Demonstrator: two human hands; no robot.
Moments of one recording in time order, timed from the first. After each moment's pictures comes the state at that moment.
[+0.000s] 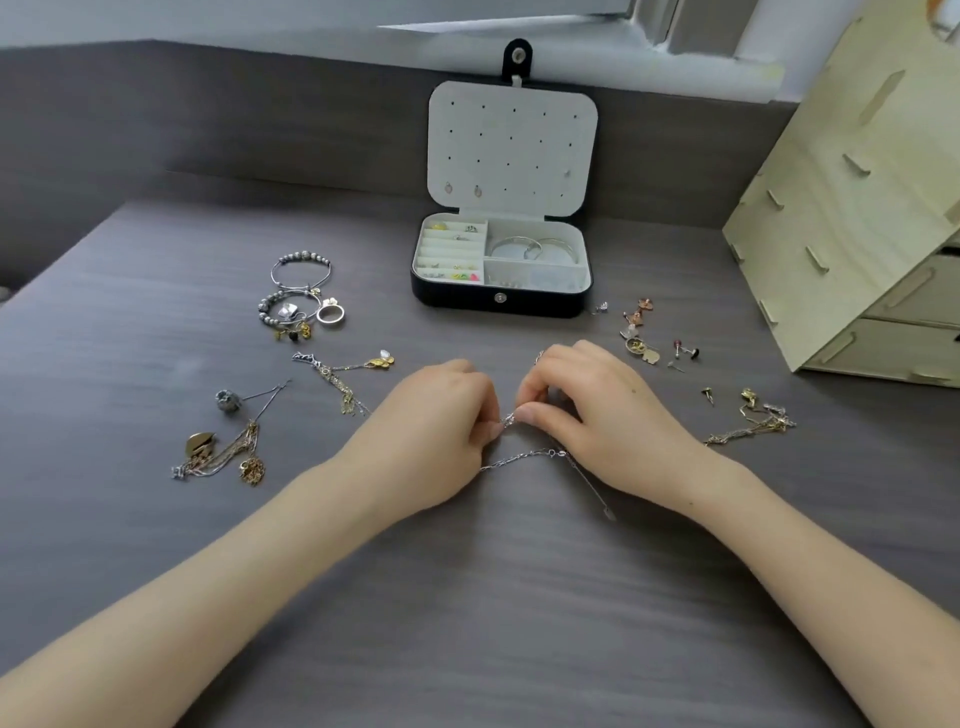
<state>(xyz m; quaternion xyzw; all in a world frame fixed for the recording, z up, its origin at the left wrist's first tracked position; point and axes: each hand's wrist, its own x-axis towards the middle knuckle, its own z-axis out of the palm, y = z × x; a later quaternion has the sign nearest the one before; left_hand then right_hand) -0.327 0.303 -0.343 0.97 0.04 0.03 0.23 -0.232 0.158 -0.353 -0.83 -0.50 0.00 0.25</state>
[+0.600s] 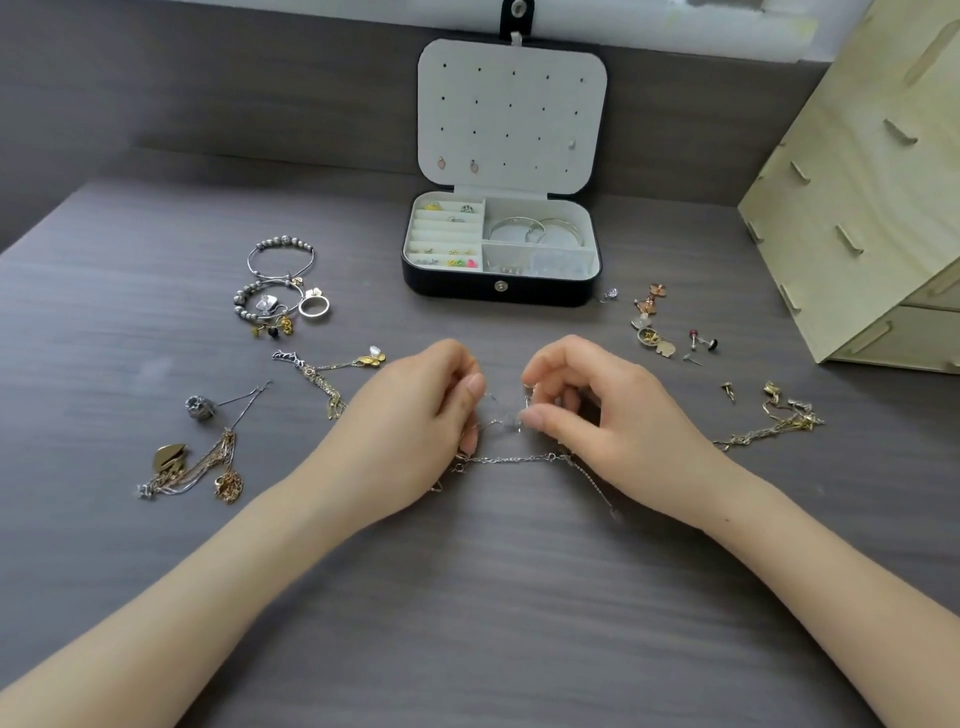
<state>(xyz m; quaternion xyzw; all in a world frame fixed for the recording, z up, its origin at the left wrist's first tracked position) -0.327 0.314 -0.349 0.91 0.11 0.06 0.40 -0.234 0.153 -0.359 -0.80 -0.44 0.10 0.40</state>
